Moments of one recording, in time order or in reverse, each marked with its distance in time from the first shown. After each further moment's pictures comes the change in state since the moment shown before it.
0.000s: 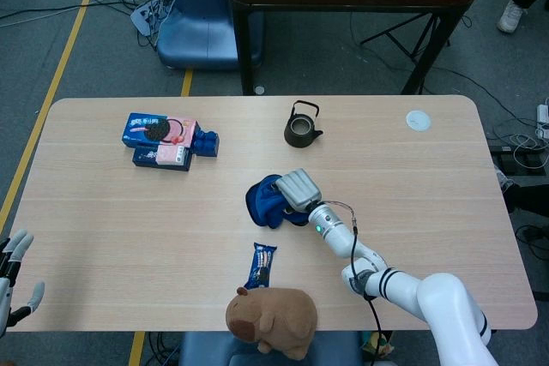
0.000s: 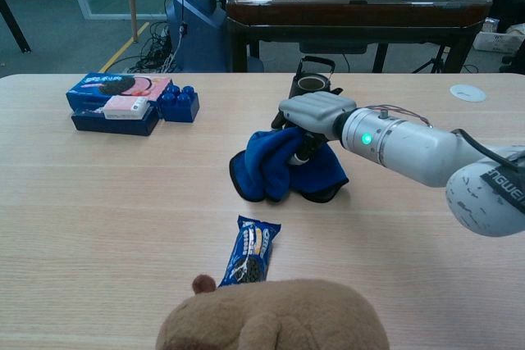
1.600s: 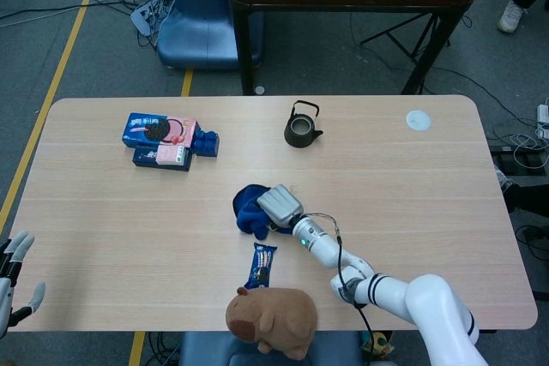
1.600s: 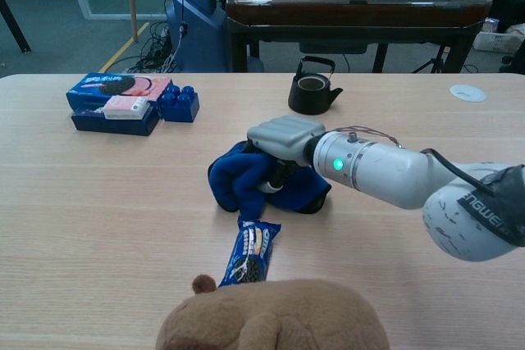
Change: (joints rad) left arm 0.002 -0.011 -0.001 0.015 -0.006 -0.007 -0.009; right arm 0.031 -0.041 -0.027 -0.048 -0.044 -0.030 -0.014
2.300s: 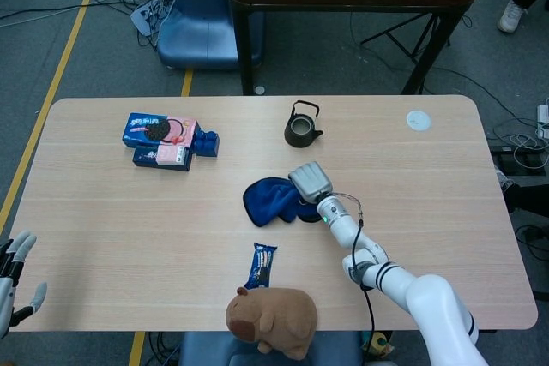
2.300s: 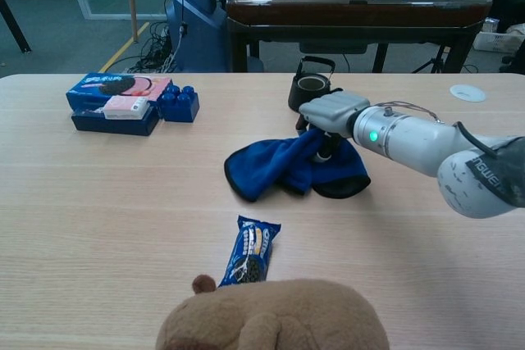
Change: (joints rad) left arm -0.002 -0.002 0.000 0.002 0.000 -0.006 0.003; right arm 0.001 -0.012 0.049 0.247 0.112 -0.079 -0.087
